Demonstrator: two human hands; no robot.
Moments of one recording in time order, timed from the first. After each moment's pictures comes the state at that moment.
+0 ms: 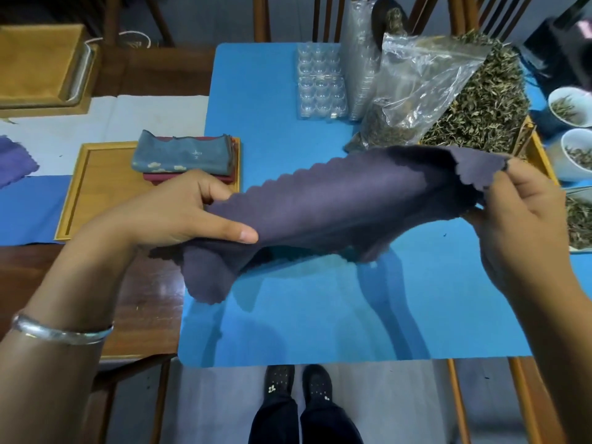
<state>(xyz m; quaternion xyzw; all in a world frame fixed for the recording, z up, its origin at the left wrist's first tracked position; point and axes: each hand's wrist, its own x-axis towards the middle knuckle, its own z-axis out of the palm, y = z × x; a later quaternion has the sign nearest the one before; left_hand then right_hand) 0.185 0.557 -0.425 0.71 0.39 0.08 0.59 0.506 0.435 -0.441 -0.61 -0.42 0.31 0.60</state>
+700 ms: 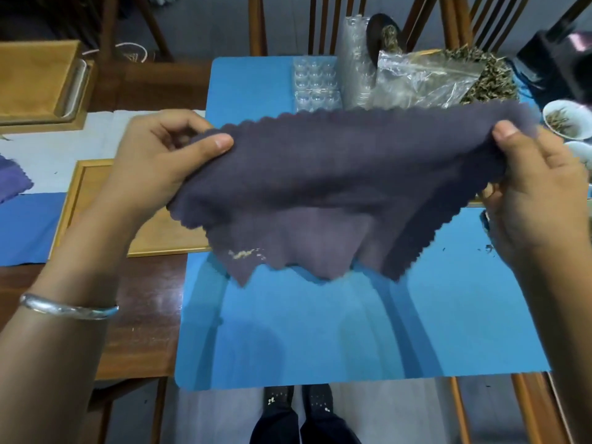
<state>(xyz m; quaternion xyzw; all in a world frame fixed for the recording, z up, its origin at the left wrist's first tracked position) 0.198 0.601 -0.416 0.72 0.43 0.37 0.41 0.528 0.476 -0.423 -0.60 -0.32 0.31 0.66</state>
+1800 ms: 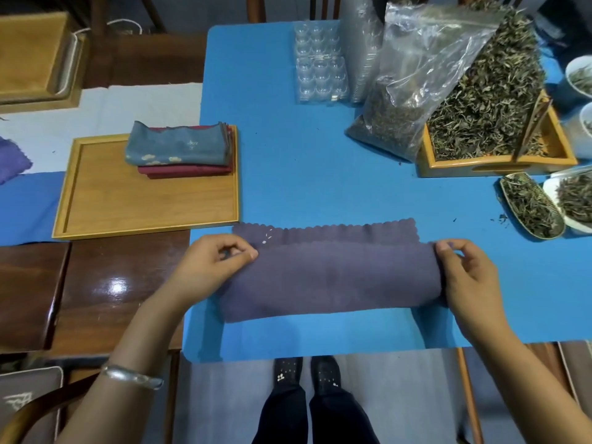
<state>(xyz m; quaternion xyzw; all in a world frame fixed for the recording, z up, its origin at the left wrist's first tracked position) 0.172 0.506 -0.545 0.66 0.54 0.13 0.51 0.506 0.365 -0.555 -0.77 -0.26 0.34 0.47</state>
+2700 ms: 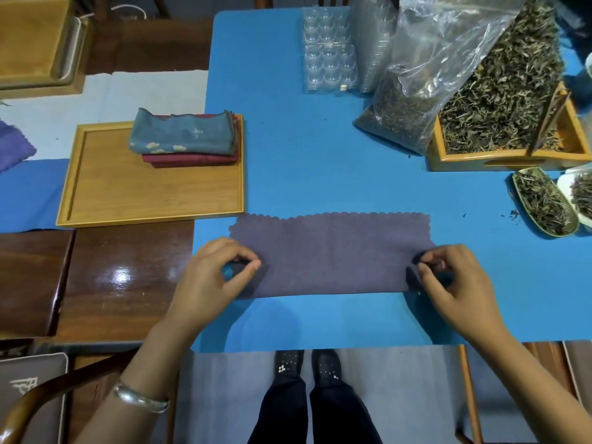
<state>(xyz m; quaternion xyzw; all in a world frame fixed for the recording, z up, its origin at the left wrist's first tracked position) 0.158 0.472 -0.564 0.79 0.49 0.20 0.30 0.510 0.351 -0.573 -0.77 -0.55 0.19 0.27</state>
